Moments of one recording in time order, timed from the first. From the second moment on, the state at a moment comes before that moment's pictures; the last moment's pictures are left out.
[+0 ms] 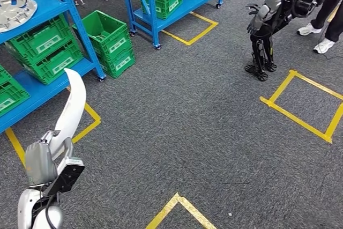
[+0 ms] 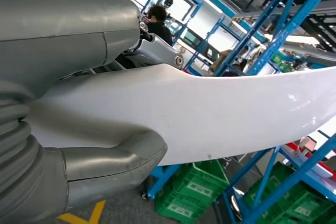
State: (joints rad) left arm 0.22 0.03 -0.30 -1.46 -0.77 0.48 -0.42; right arm -0.02 0.23 -0.58 -0.18 0.67 -0.03 -0.09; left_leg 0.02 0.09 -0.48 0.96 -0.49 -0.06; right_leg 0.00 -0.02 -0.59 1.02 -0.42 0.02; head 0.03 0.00
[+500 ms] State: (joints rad) left arm 0.23 0.02 -0.29 -1.45 -0.77 0.48 -0.44; right arm -0.01 0.22 -0.58 -0.18 0.68 -0.02 -0.10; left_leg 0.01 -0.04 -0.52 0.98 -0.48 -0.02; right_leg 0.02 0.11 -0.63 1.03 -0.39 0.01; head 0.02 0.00
